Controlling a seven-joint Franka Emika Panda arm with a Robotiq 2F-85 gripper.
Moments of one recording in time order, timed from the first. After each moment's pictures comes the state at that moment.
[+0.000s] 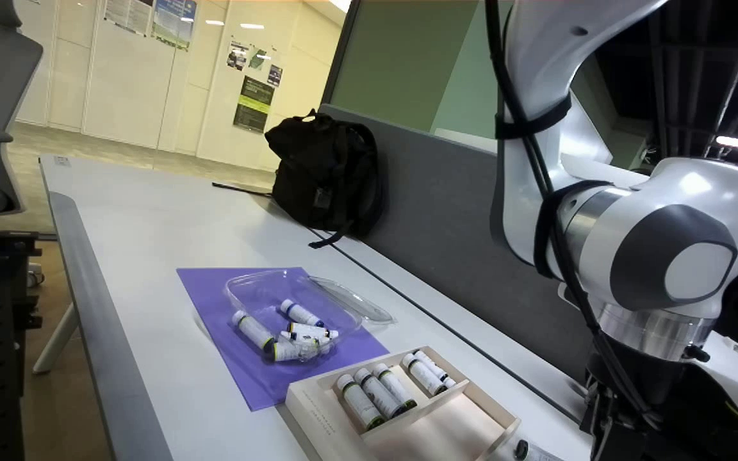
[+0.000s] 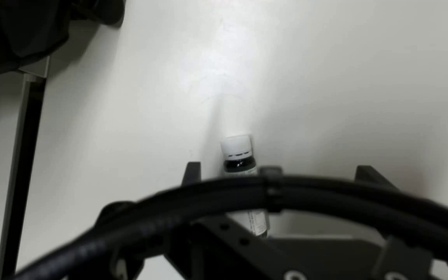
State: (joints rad) arm -0.57 0.79 0.04 -1.71 -0.10 2.73 -2.29
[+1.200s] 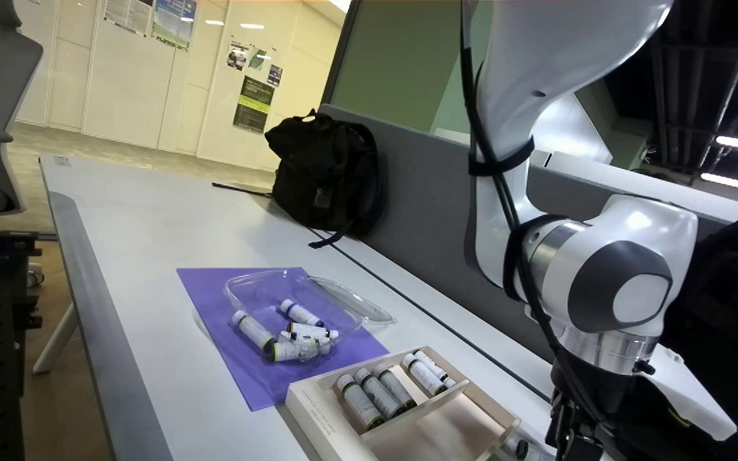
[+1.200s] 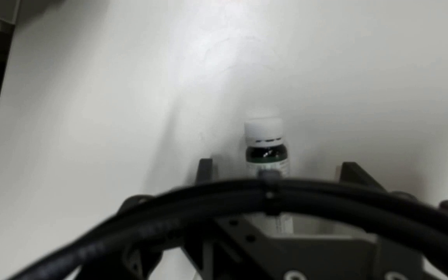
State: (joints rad) arm -0.48 0.89 -0.02 -1.64 -0.10 2.73 -2.31
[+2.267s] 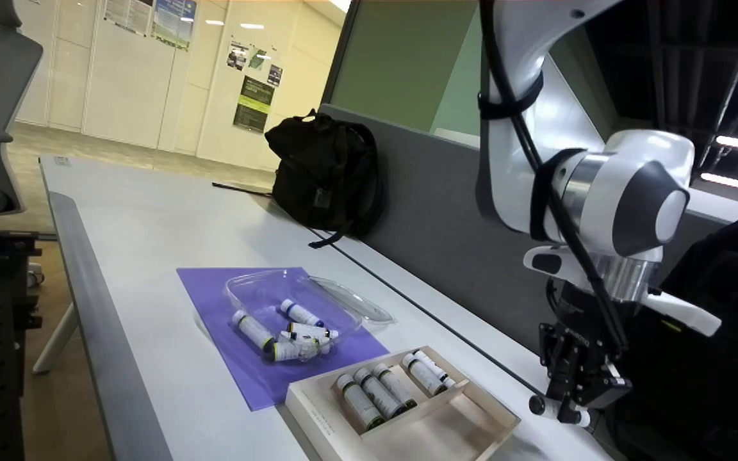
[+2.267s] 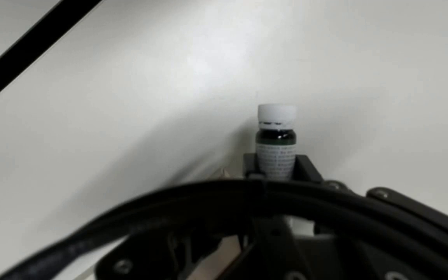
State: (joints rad) arm -0.61 0.77 0.19 -1.65 -0.39 2.56 -2.61
